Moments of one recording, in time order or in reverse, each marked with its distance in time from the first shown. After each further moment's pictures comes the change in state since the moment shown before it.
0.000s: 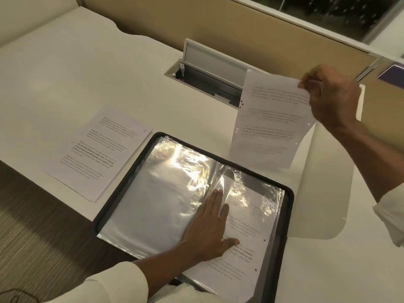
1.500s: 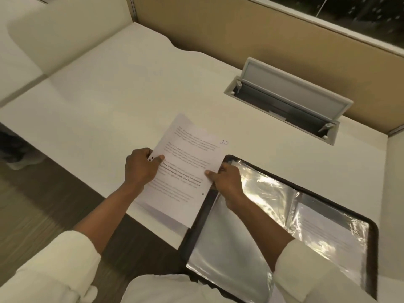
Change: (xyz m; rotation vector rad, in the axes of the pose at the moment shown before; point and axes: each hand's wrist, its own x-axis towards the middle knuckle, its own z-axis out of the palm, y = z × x) left_hand -0.051 -0.393 -0.235 -0.659 0.473 -0.804; right_hand -0.090 -0.398 0.241 1.084 -0.606 1.091
